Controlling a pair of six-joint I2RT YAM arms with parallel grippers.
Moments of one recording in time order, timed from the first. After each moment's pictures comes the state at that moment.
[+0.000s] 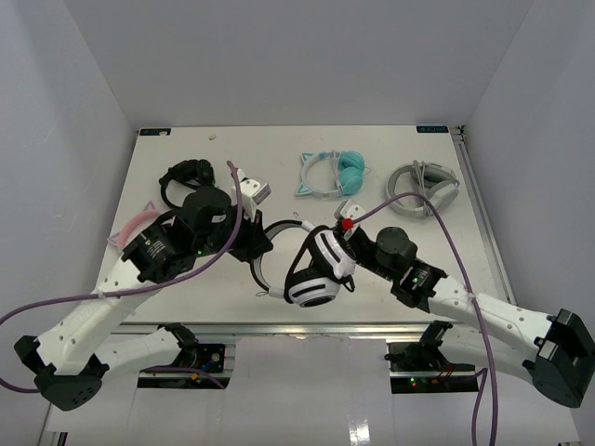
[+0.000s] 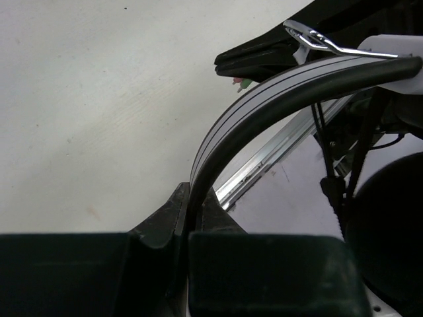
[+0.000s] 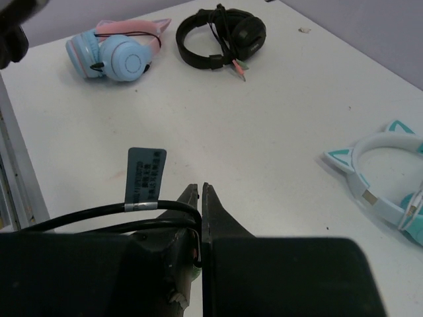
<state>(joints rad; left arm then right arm) -0.79 0.97 1.25 -0.83 0.14 -0.30 0.91 0.99 0.53 0.42 -0.10 -0.04</state>
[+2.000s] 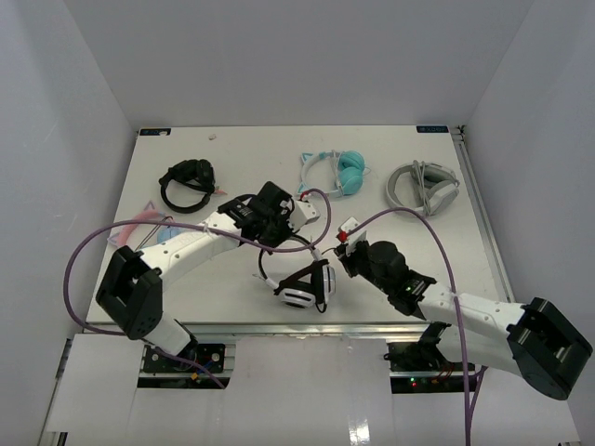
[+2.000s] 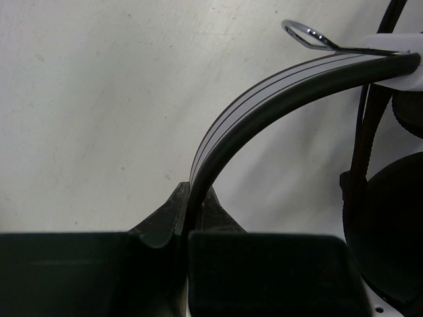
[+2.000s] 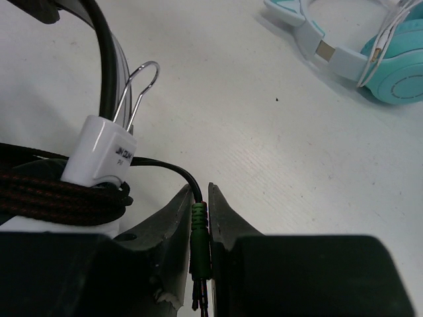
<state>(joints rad) -0.72 1.54 1.16 -0.64 0.04 0.36 0.85 1.07 0.34 0.40 0.12 -0.11</state>
